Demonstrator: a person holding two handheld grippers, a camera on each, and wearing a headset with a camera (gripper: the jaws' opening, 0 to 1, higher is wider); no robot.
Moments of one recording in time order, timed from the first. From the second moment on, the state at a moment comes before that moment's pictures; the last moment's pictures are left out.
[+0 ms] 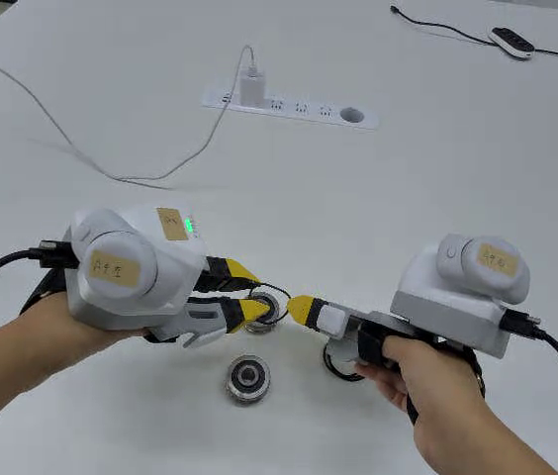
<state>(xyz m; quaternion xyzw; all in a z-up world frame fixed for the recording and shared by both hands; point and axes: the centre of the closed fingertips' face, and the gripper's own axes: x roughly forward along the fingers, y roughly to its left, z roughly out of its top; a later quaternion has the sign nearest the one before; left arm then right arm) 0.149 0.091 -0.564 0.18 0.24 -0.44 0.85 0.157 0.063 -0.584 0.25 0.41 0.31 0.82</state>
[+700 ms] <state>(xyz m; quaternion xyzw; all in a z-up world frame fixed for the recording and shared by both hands) 0.143 0.109 -0.557 0.16 0.22 -0.42 0.86 0.155 0.027 -0.578 0.20 0.41 0.28 0.84</state>
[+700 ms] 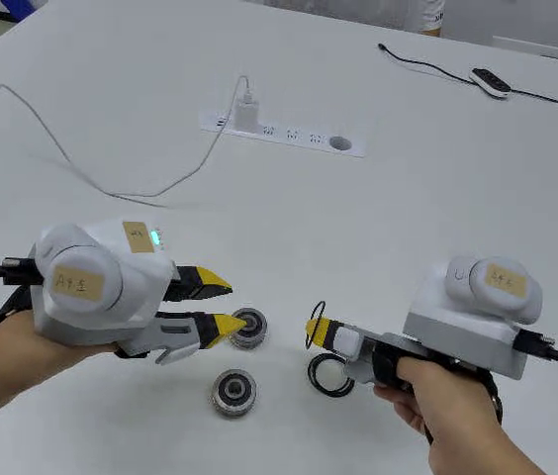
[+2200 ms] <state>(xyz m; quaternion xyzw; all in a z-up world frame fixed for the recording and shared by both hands) 0.114 0.131 -0.547 0.14 0.22 -0.39 0.88 0.141 -0.023 -0.593 0.06 0.43 0.26 0.86</state>
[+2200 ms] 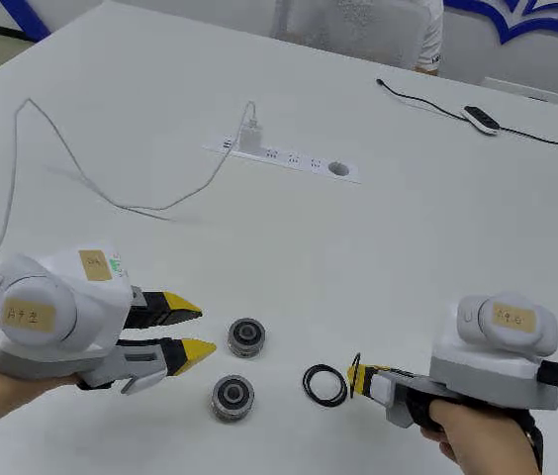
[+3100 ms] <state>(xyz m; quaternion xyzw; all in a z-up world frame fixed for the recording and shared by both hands) 0.118 0.144 -0.548 0.13 0.22 -0.37 0.89 0.133 -0.018 -0.610 0.09 0.47 0.24 0.84</state>
